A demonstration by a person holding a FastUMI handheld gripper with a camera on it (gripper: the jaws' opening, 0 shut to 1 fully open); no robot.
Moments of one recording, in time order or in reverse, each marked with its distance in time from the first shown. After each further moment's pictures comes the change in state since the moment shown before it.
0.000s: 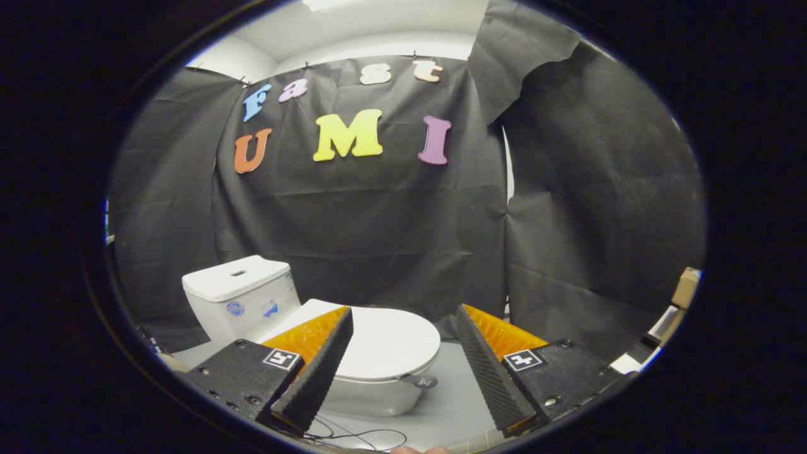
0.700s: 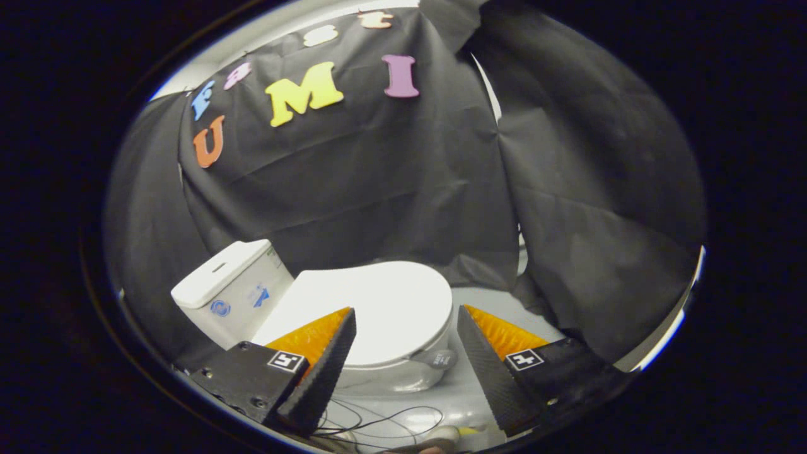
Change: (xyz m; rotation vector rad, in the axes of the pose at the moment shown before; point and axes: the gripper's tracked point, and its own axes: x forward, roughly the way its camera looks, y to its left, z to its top) arm 0.087 -0.027 -0.082 0.243 0.330 -0.016
